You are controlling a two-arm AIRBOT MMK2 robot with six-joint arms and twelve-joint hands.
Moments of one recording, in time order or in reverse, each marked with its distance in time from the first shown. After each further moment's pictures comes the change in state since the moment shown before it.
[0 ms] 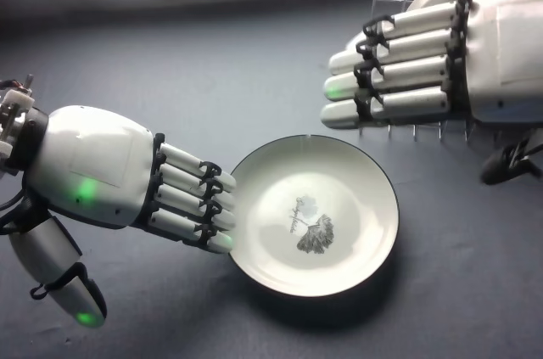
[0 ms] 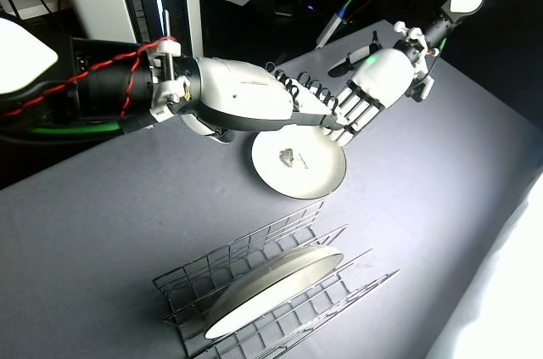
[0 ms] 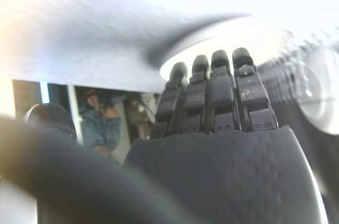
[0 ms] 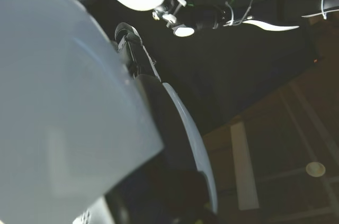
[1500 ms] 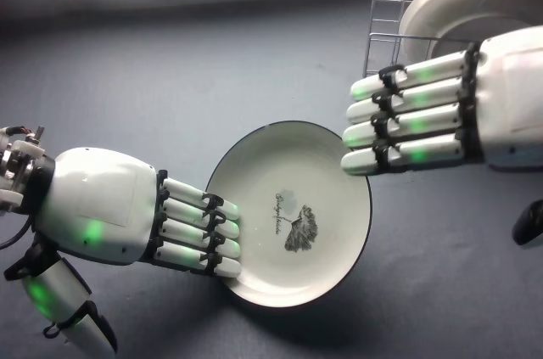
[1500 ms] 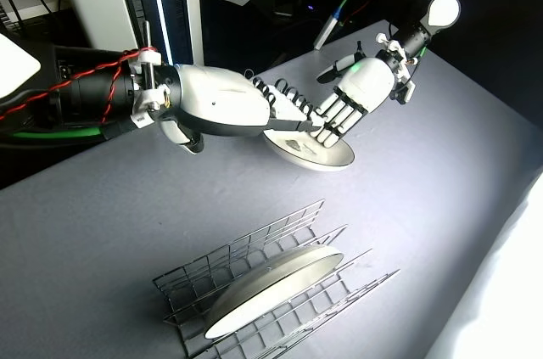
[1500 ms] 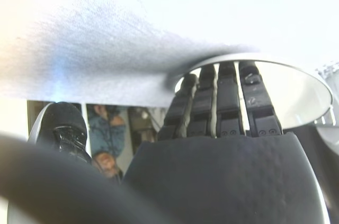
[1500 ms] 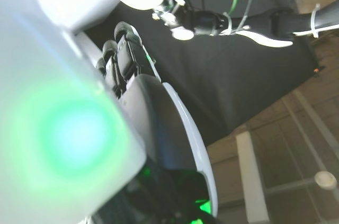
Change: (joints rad) left arm 0.149 -0.008 -0.038 -0.023 0.066 0.073; right arm -0.085 -0.008 -0.012 -0.012 0.007 -0.011
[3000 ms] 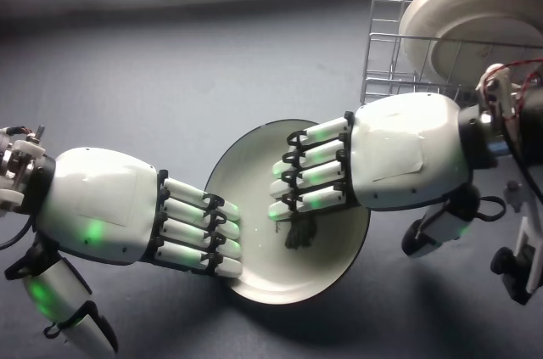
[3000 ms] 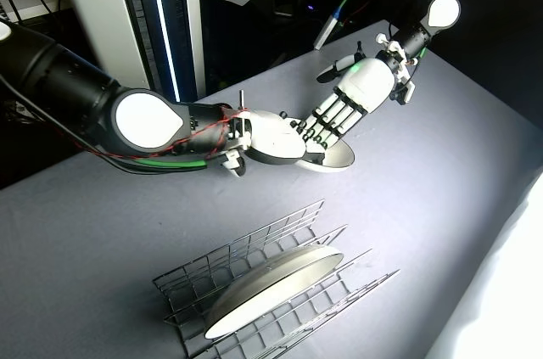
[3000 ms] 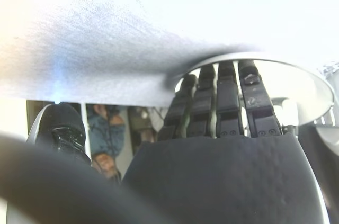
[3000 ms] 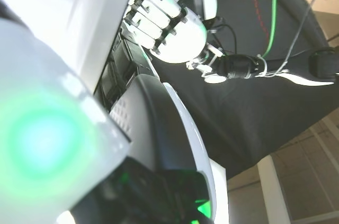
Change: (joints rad) left arm 0.002 -0.004 0.005 -0.011 -0.002 0.004; right arm -0.075 -0.338 0.178 0.011 -0.155 -0.042
